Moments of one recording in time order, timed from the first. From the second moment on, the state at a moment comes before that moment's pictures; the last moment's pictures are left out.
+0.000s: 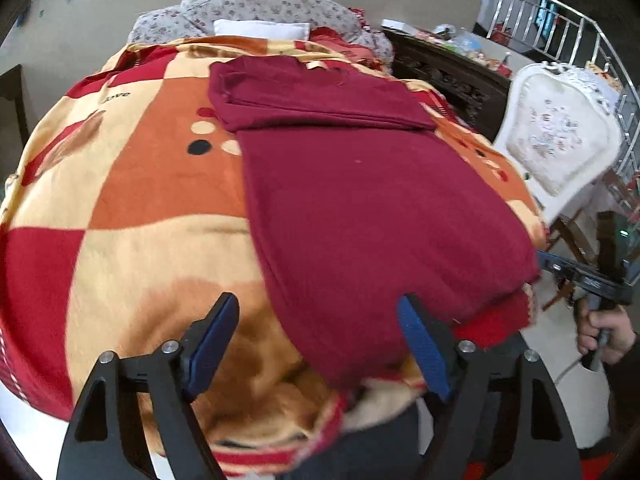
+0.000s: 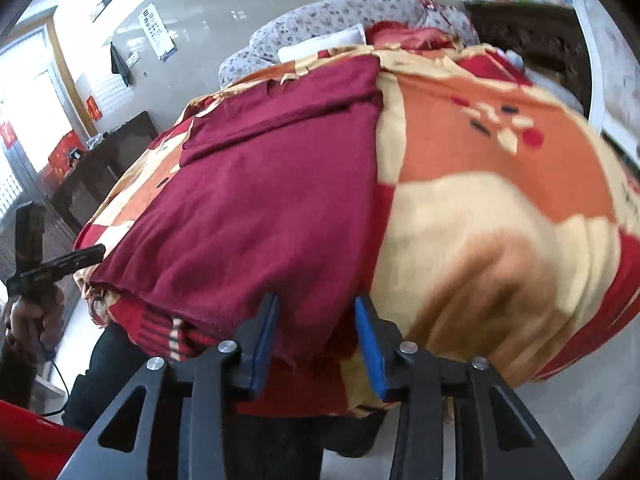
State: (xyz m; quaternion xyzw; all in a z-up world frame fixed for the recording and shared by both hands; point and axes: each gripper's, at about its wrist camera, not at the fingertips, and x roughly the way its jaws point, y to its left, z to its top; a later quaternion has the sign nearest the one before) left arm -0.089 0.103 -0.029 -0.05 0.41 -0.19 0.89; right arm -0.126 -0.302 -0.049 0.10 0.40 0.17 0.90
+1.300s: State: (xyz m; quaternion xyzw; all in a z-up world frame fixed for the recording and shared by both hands) left arm -0.085 0.120 -0.033 -0.22 0.40 -0.22 0.86; right arm -0.125 -0.328 -0.055 0.25 0.36 0.27 0.86
